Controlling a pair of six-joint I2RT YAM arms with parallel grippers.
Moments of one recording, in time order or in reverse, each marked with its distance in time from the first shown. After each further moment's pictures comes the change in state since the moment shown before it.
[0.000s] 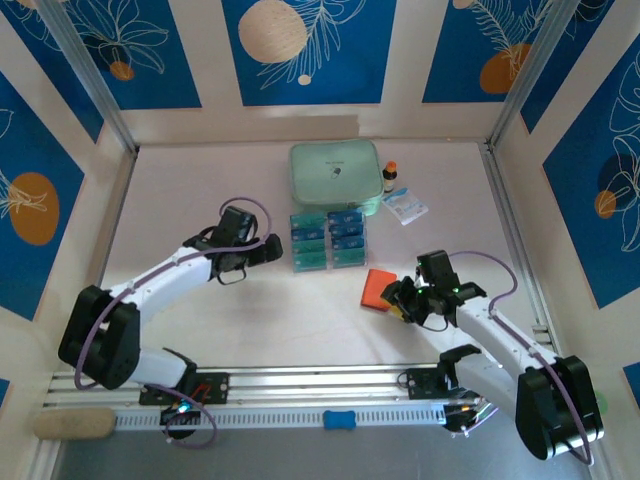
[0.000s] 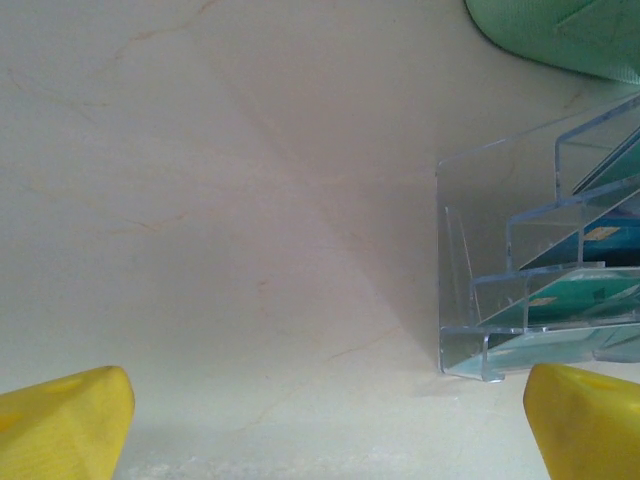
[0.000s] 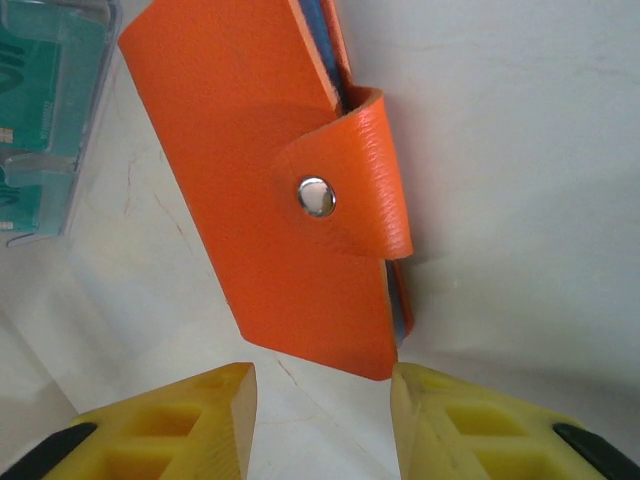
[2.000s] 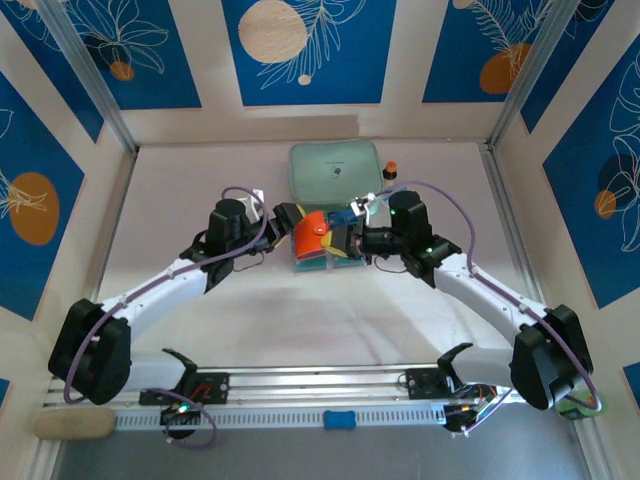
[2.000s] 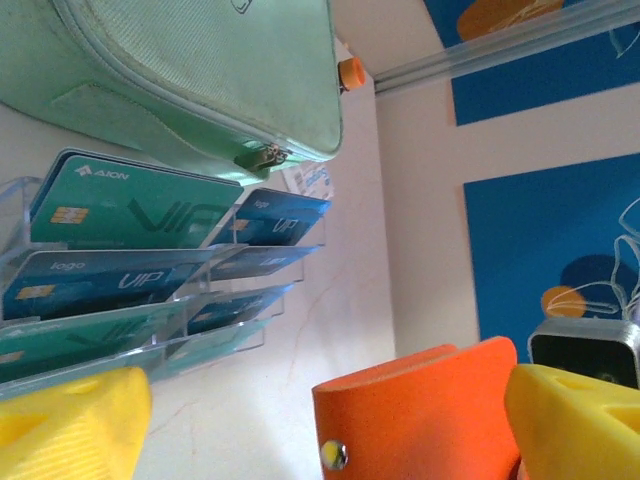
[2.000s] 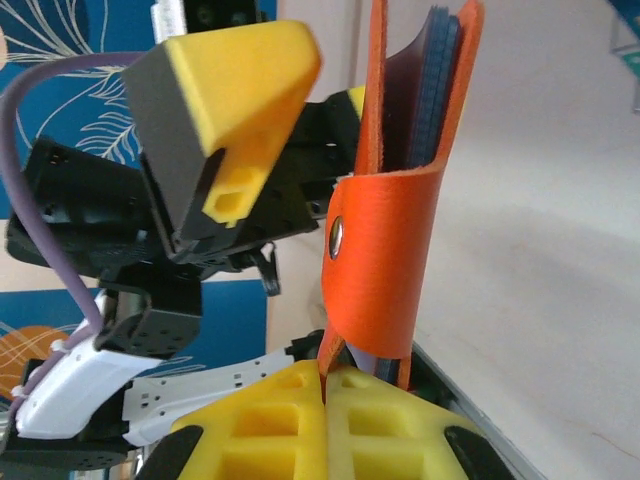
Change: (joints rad) left arm -0.034 -0.089 -0.092 0.621 0.380 -0.446; right arm 0.238 0.270 0.424 0.537 -0.414 0.090
